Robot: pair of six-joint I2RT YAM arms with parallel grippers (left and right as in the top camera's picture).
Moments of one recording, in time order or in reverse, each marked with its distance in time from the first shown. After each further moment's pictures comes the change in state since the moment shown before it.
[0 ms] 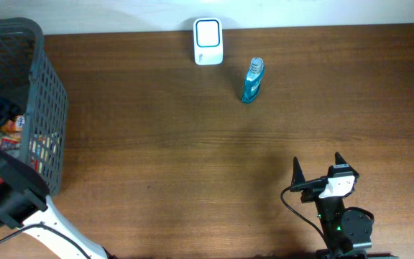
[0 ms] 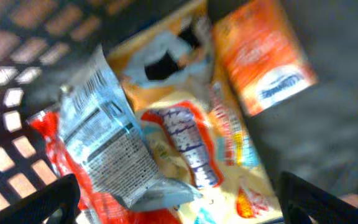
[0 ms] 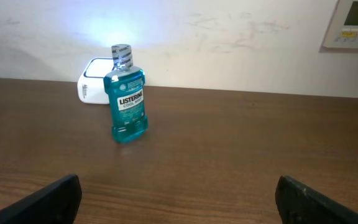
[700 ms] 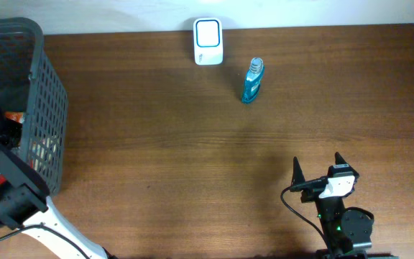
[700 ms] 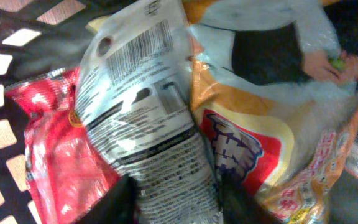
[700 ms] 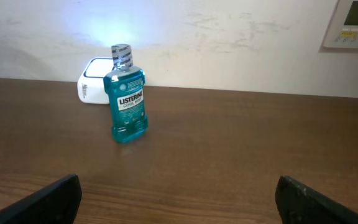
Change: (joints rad) left arm -0.002 -0.008 -0.253 0.170 -0.136 -0.175; right arm 0.000 0.000 0.000 0.000 0.000 0.000
